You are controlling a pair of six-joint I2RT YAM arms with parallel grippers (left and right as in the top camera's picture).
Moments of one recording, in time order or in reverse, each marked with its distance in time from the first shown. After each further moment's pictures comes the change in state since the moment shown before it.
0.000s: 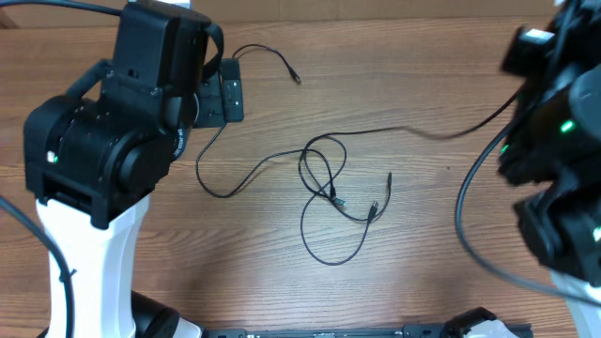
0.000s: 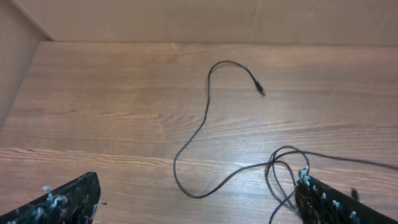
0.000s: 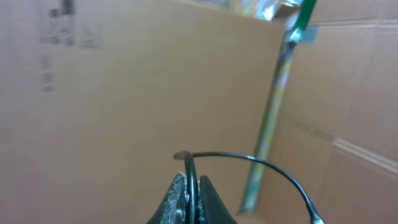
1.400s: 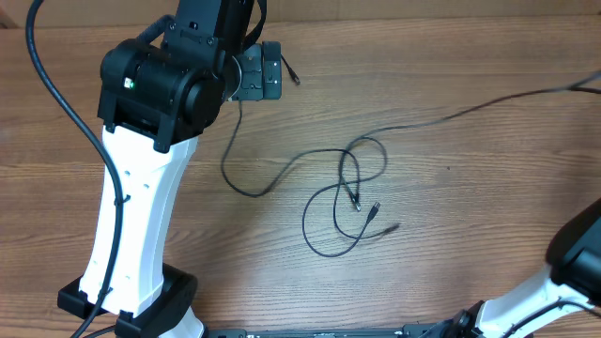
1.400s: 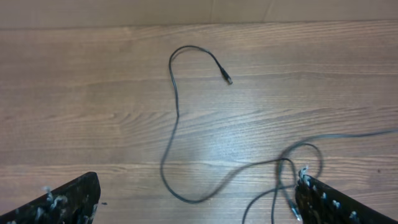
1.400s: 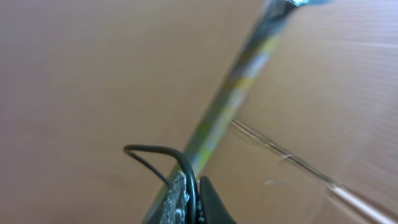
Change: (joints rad) left arm 0.000 0.151 -0.001 0.095 0.143 0.013; right arm -0.948 0.760 0.002 0.898 -0.948 -0.210
